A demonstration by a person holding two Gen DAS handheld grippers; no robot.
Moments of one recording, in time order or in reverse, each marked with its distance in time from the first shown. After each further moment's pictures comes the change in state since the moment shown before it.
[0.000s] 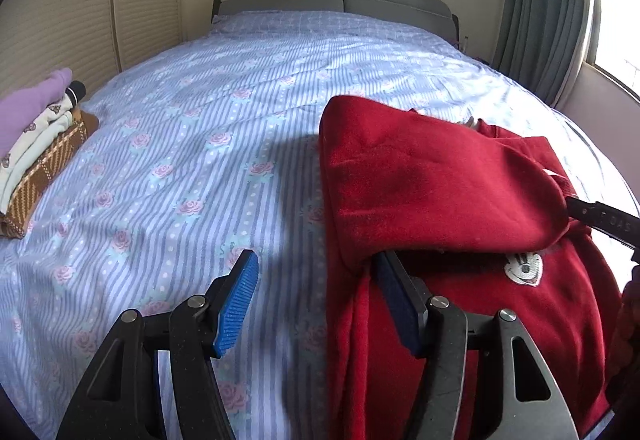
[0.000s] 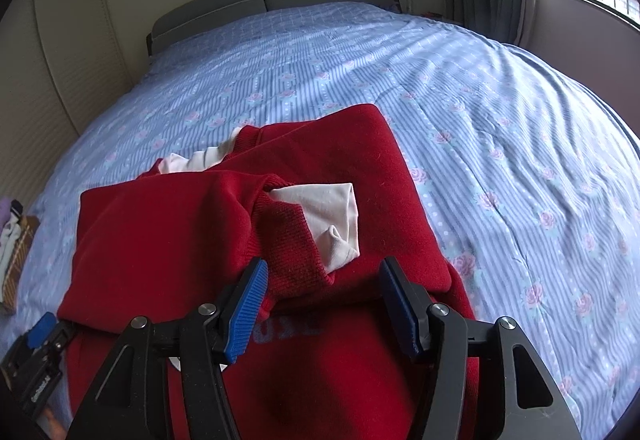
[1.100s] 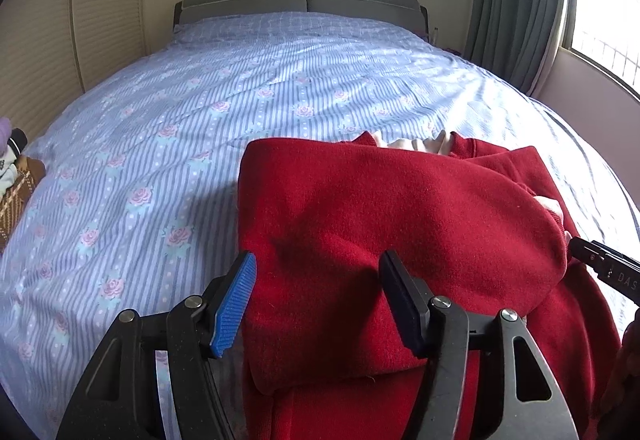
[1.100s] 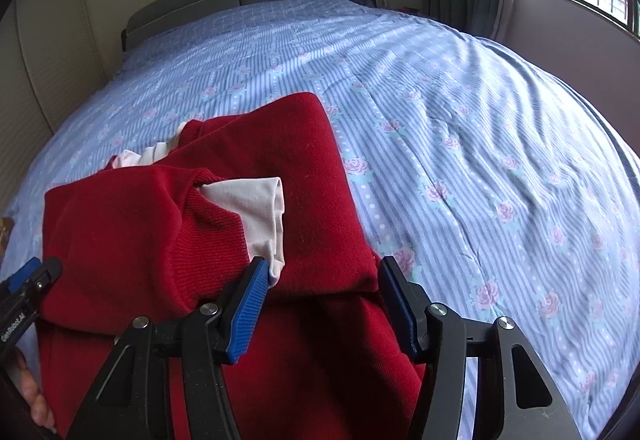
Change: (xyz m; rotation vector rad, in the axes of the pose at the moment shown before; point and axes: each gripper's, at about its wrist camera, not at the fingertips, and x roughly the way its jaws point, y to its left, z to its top) left arm 0.051 -0.038 0.048 0.070 0.011 -0.083; right arm 0.000 -0.033 0.003 0.038 0.007 -0.060
